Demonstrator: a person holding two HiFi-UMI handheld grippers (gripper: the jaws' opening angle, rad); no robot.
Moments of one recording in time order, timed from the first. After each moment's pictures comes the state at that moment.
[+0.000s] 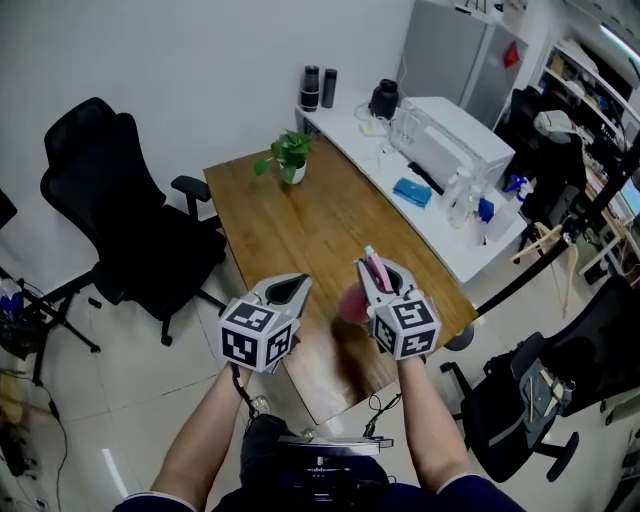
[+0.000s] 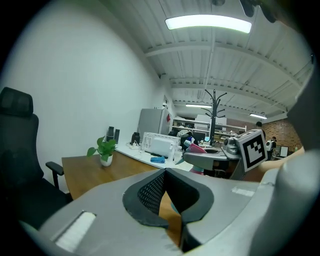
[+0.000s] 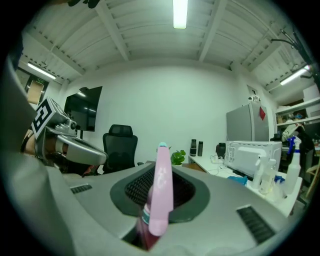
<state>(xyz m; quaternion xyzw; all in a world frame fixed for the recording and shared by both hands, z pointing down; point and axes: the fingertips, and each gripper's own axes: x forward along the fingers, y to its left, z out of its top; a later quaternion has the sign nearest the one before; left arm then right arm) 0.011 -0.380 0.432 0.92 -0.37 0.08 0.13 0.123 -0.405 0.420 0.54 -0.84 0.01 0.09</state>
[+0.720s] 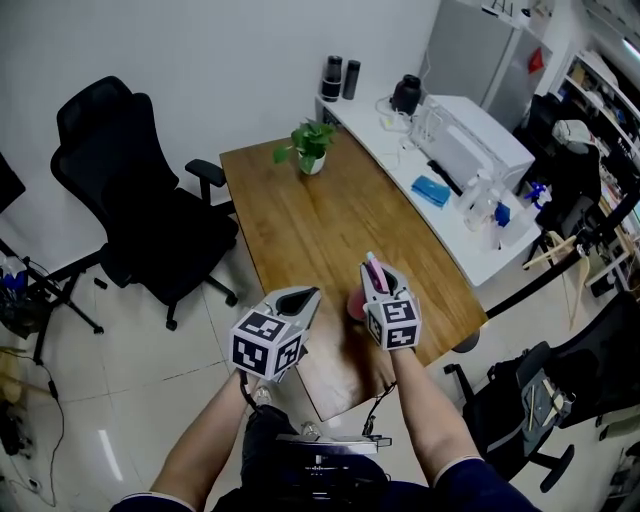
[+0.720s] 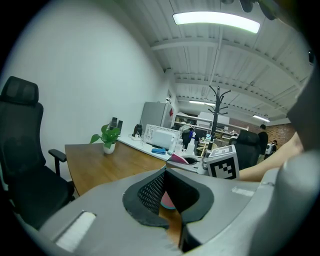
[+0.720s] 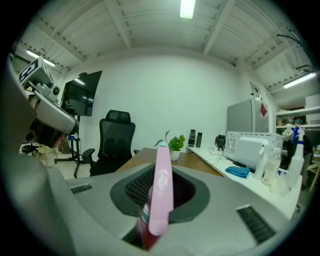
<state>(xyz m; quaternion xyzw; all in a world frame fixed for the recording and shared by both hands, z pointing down) -0.001 -0.363 0.474 0.91 -0.37 0.09 0.17 0.116 -0.442 0.511 0.55 -0.82 0.00 0.14</state>
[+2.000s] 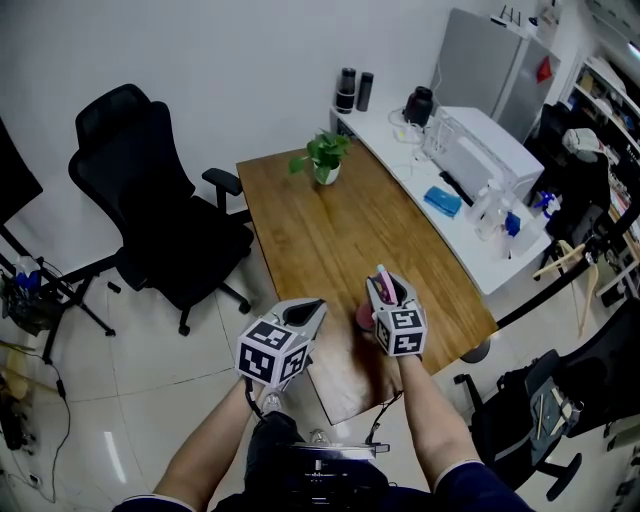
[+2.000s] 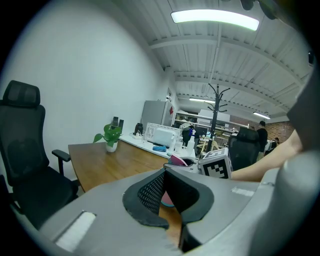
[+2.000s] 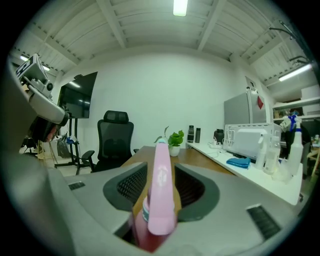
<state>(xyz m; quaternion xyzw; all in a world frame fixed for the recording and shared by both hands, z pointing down) -0.016 -0.348 0.475 0.91 -0.38 0.11 0.16 0.117 -0.441 0.534 0.55 -0.82 0.04 0.13</state>
